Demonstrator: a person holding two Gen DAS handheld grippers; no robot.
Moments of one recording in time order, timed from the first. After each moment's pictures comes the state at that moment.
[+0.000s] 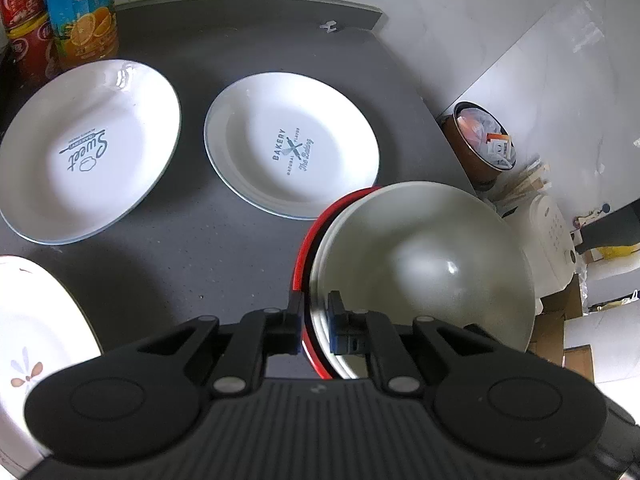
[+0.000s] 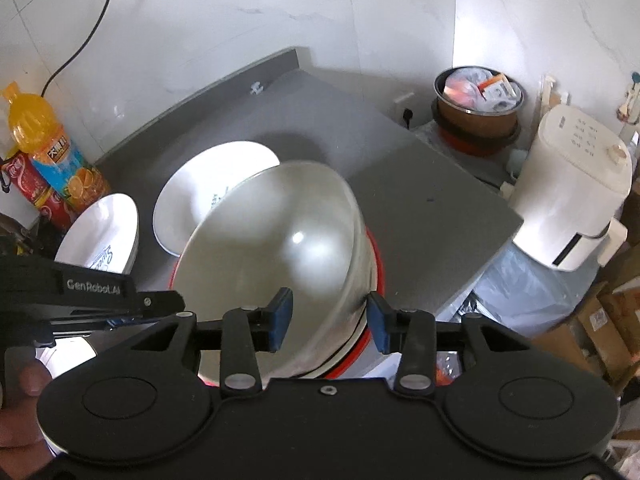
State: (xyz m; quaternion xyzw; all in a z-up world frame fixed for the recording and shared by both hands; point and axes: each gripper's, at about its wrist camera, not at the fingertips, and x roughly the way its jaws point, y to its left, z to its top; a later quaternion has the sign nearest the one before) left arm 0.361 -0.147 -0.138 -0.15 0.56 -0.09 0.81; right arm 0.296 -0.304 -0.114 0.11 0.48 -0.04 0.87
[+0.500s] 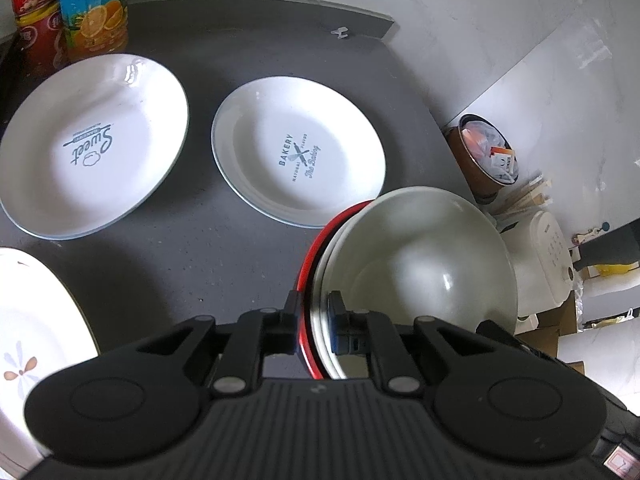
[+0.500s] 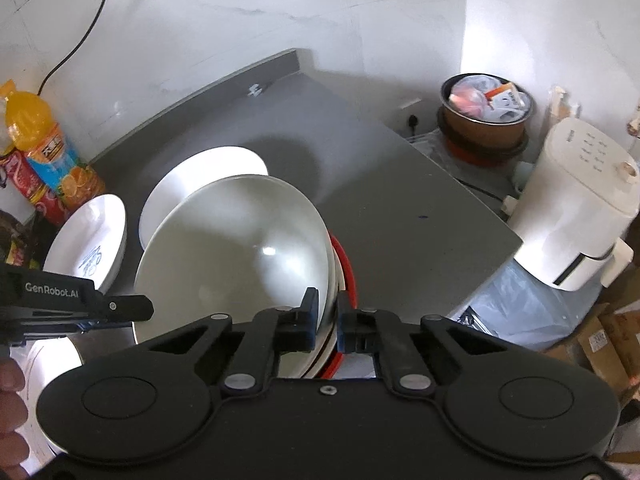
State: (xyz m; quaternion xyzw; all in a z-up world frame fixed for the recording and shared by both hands) left arm 0.363 -0.142 -0.138 -0.17 0.56 -0.08 0.81; right arm 0.310 -0.328 -0.126 0.10 0.48 -0.02 0.87
